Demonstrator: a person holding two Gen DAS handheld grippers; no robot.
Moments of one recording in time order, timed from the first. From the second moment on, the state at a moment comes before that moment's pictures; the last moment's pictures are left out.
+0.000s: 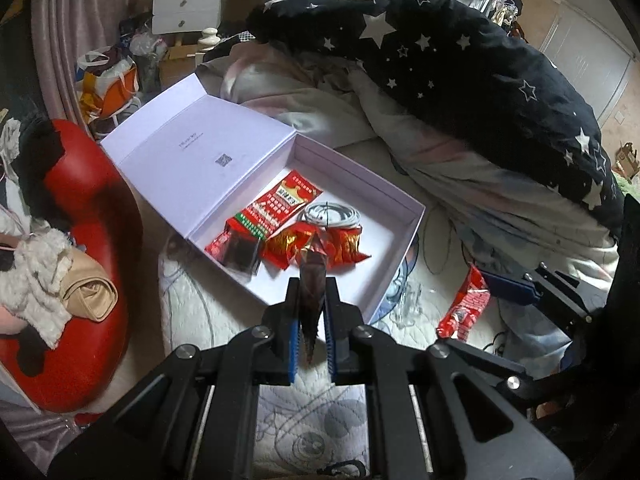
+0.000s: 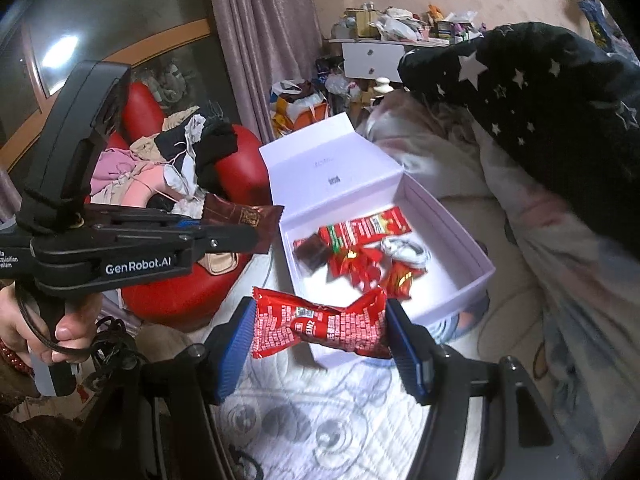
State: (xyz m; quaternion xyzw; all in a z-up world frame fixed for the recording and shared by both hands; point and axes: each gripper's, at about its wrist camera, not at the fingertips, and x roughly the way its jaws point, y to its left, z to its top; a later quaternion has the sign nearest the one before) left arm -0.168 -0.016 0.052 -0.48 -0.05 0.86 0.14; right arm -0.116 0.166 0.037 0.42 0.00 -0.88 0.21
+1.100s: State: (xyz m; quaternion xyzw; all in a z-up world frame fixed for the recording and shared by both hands) left arm -0.315 -0.020 -0.013 -0.53 -0.02 0.84 0.13; right arm -0.279 0.174 -0.021 0.46 0.01 -0.86 0.22
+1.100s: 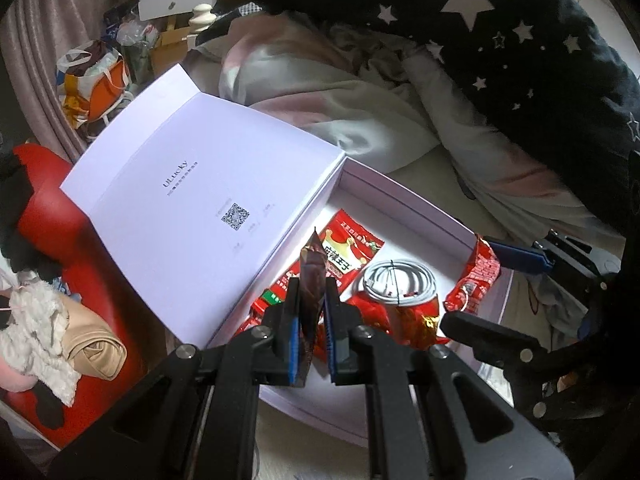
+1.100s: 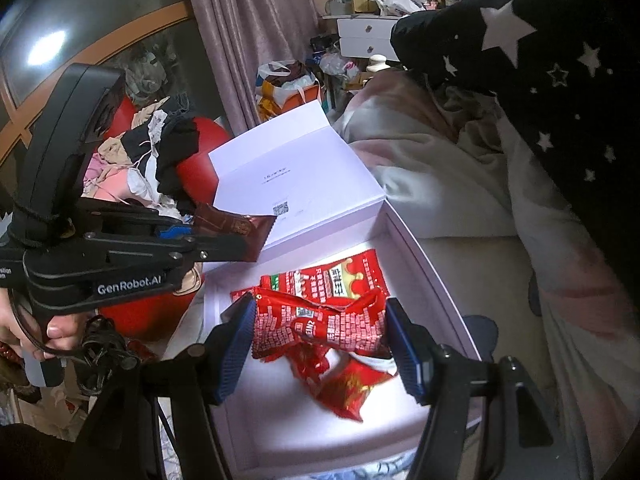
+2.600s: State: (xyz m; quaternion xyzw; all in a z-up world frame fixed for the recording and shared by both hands) left arm -0.327 -0.030 -0.041 -0.56 -0.02 0.82 0.09; right arm -0.303 0.157 -0.063 0.51 0.05 -0.83 0.19
